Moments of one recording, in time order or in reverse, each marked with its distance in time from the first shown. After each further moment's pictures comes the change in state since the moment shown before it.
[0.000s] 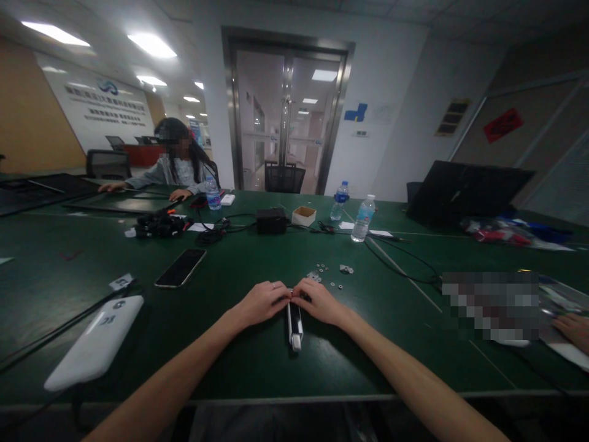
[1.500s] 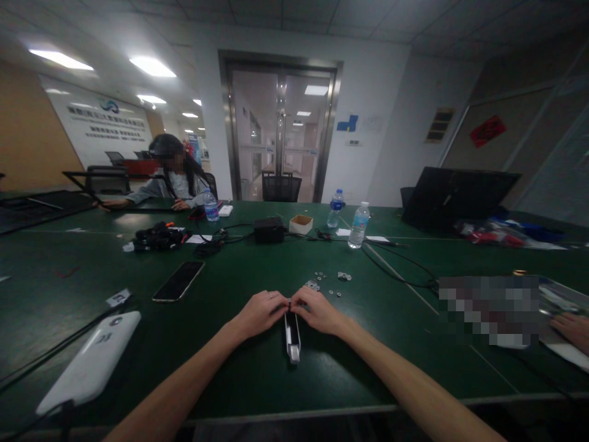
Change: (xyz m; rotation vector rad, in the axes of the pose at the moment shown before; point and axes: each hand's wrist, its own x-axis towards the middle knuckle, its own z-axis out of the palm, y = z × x) left_hand -0.001 -0.003 0.002 -0.006 0.028 -0.023; right_hand 0.001 -0.005 -0.002 0.085 0.055 -0.001
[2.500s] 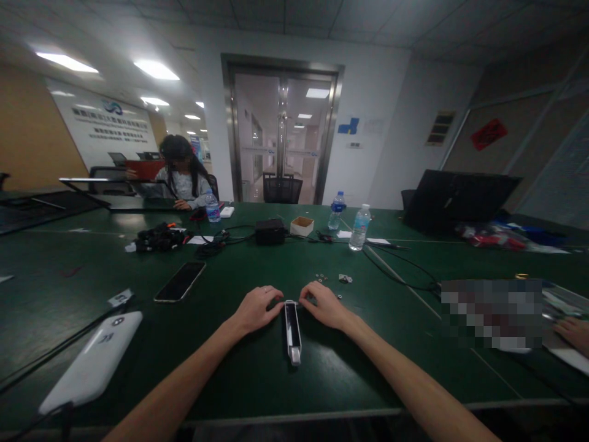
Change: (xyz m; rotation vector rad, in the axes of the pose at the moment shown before) left_hand 0.002 0.003 -0.015 0.051 -0.025 -0.231; right_hand 0.001 0.016 -0.011 -0.162 0.023 0.130
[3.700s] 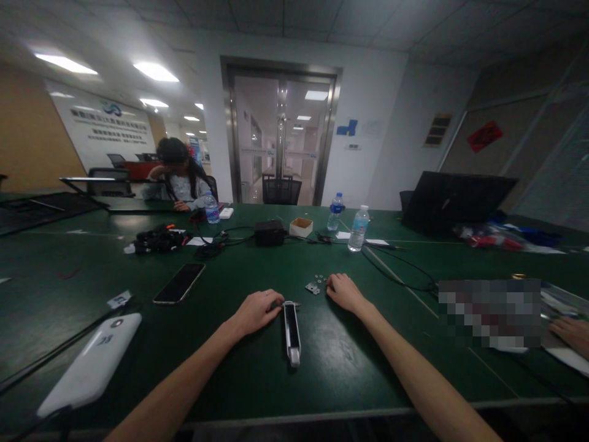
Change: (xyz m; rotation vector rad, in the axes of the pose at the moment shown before) left_hand 0.001 -0.006 0.003 -0.041 -0.098 0.020; right_hand -0.001 0.069 -0.025 -0.518 -0.146 0.411
